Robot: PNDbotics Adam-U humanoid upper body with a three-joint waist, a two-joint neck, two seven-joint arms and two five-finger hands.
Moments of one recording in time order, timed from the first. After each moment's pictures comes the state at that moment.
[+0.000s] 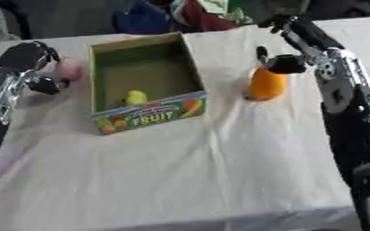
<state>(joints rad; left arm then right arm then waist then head) -0.77 0.59 -0.03 -0.79 -1.21 -0.07 -0.02 -0.98 -0.06 -0.20 -0.94 1.21 -0.40 0.23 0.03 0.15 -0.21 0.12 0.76</state>
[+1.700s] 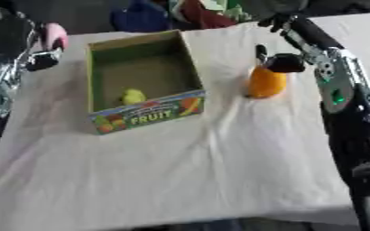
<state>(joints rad) -0.77 0.62 -0.08 -1.04 -0.99 0.00 0.21 -0.97 -0.06 -0.20 -0.95 1.20 -0.40 0.23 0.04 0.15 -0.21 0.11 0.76</state>
